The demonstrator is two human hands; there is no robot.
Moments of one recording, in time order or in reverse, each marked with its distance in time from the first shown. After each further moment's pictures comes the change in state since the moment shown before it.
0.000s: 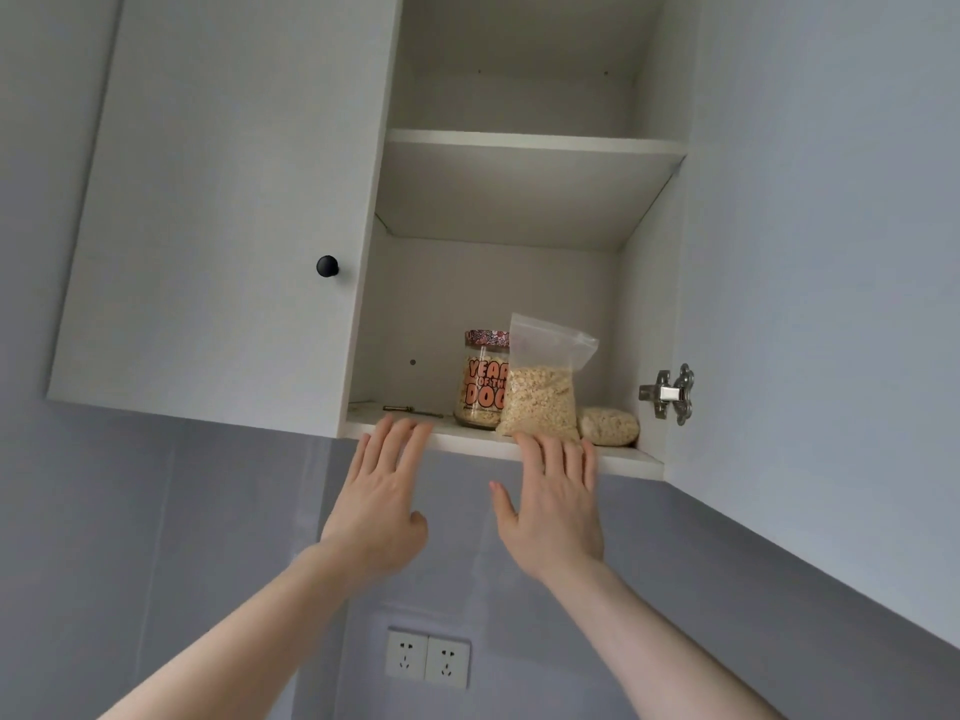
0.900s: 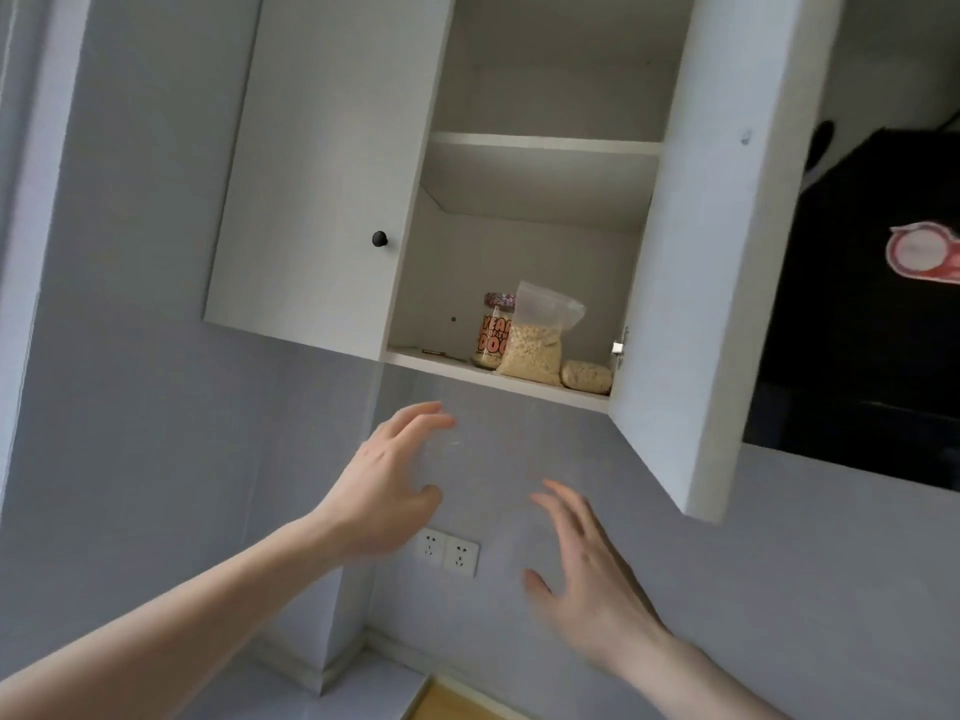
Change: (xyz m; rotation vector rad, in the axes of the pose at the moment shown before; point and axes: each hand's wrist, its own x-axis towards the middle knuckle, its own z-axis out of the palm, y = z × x) left_hand -0.154 0.152 -0.146 -0.376 -0.044 -0.169; right_hand -0.174 0.083 -0.159 0.546 -0.479 -0.212
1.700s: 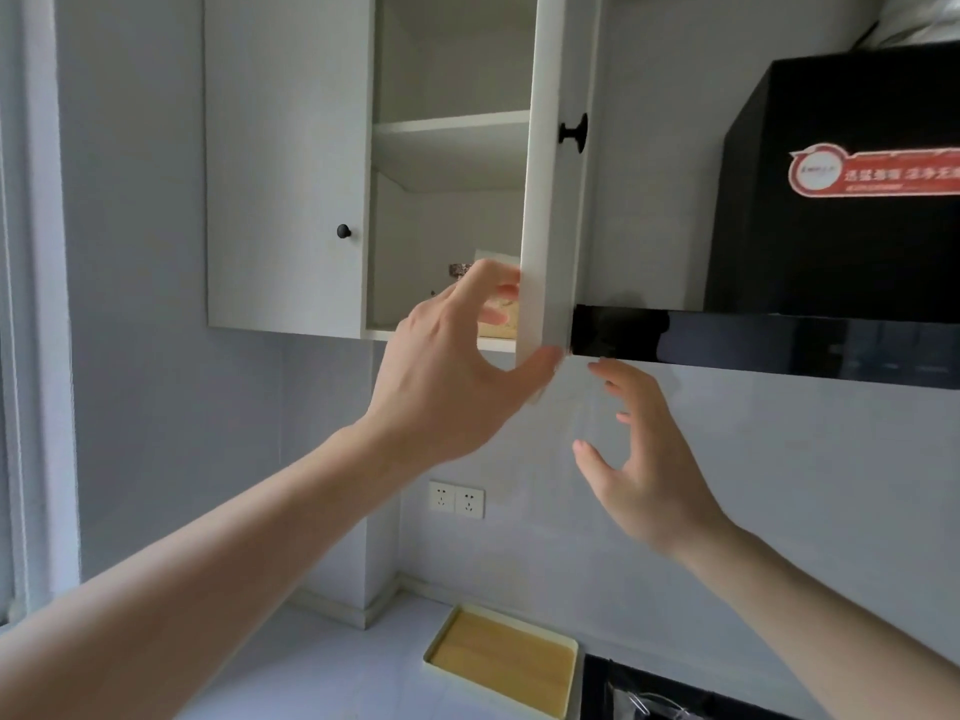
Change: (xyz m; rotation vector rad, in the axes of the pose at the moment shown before) left_hand -0.035 0.227 -0.045 -0.048 0.279 0.182; right_hand -0.084 -0.008 -0.122 0.272 0.406 -0.065
